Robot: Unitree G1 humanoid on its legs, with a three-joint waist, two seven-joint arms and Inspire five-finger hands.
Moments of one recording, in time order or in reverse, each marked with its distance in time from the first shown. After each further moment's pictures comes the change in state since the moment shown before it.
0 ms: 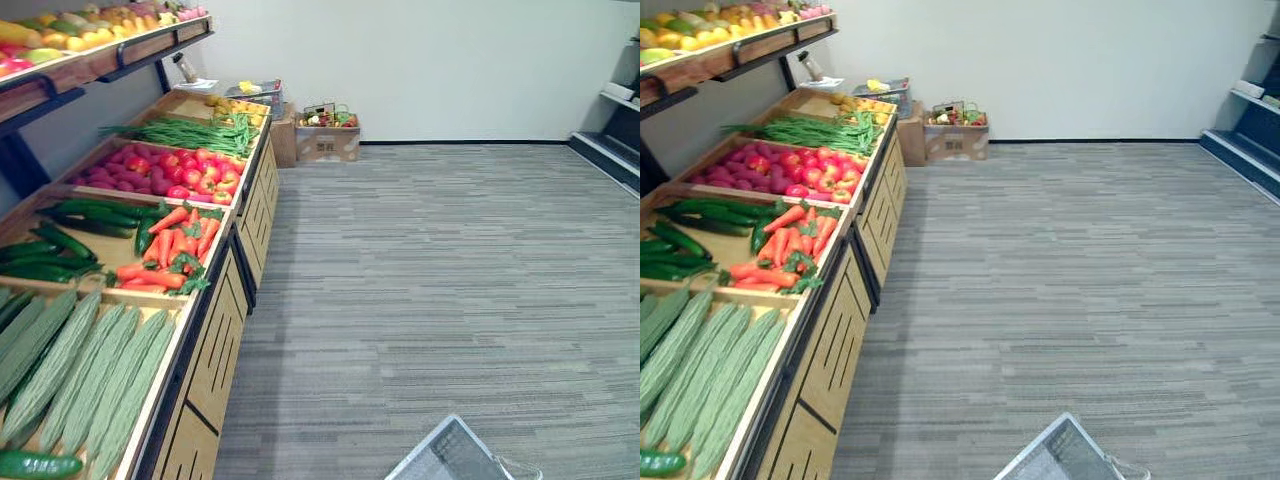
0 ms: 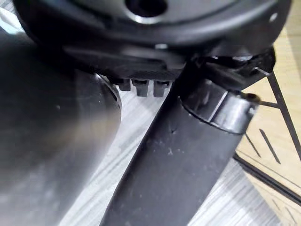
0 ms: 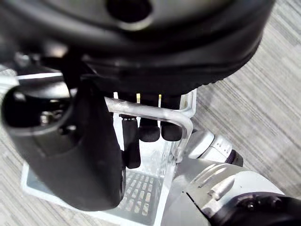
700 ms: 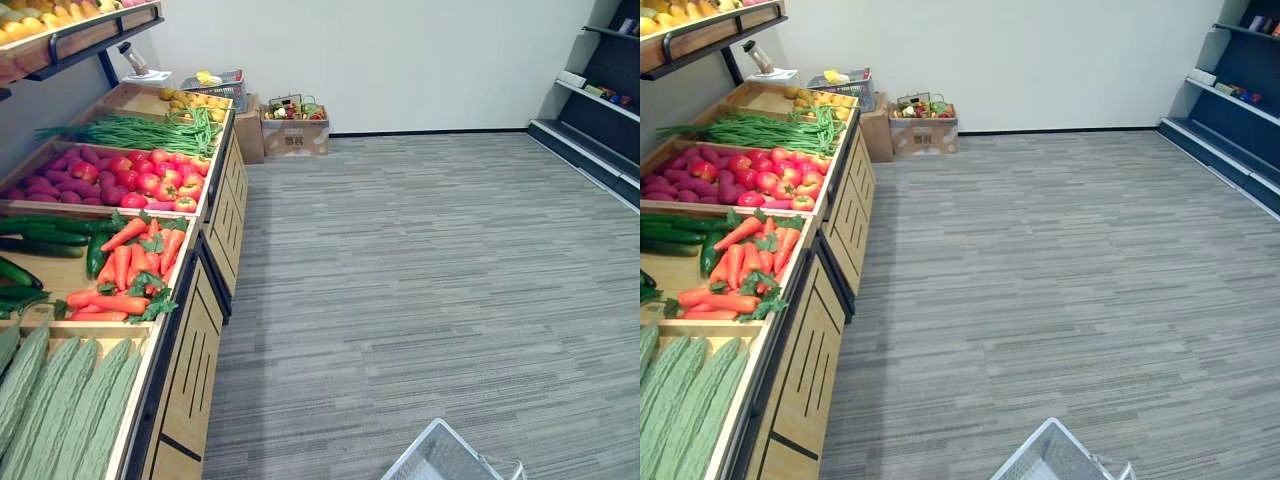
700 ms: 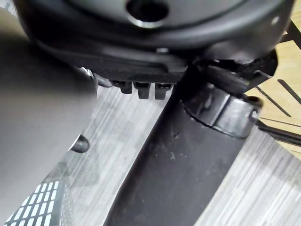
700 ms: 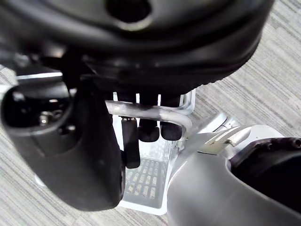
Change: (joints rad) left arm -0.054 0.005 -0.078 0.050 0.065 -0.011 0.073; right arm -0.044 0.021 0.081 0.017 -0.007 0.036 -0.045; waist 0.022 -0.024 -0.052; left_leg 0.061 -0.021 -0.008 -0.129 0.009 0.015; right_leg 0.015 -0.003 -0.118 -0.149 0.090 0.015
